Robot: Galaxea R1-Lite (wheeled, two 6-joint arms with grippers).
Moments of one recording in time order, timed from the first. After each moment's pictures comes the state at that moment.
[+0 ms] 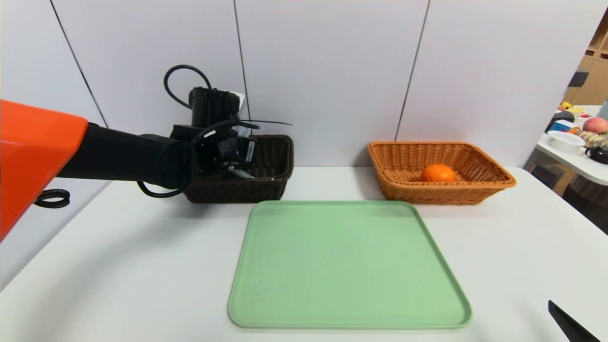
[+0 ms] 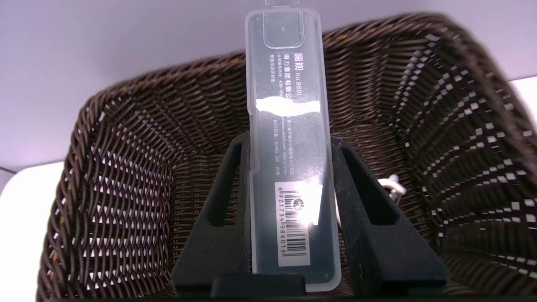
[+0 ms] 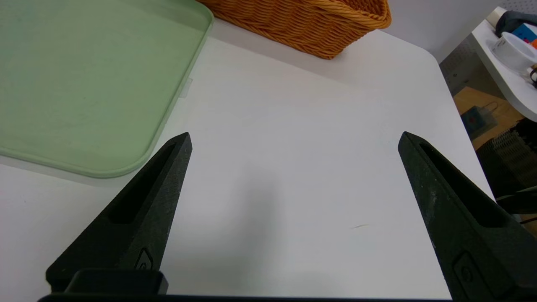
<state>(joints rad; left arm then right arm) -0.41 2.03 -1.43 -0.29 0.38 0.07 0.36 0.70 -0.05 -0.43 -0.33 -0.27</state>
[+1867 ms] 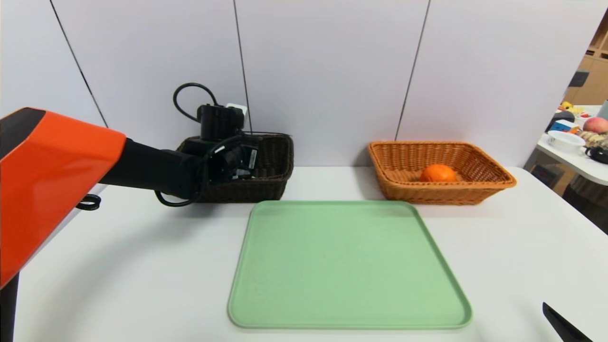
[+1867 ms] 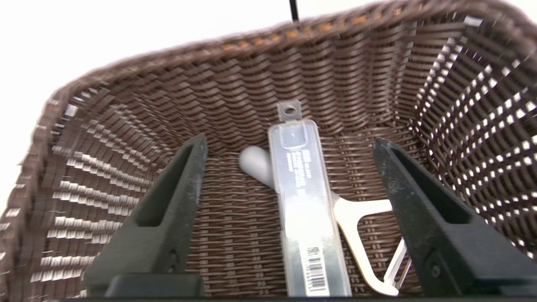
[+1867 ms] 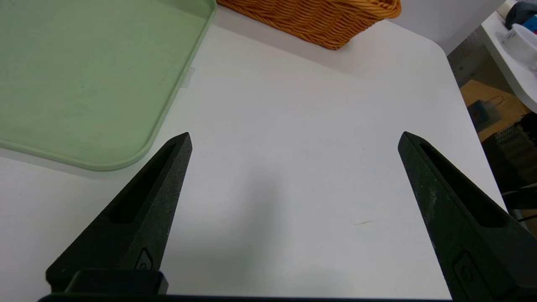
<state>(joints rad) -0.39 2.10 -1.42 -0.40 0.38 0.07 0.36 0.73 -0.05 -0.44 -0.33 -0.27</state>
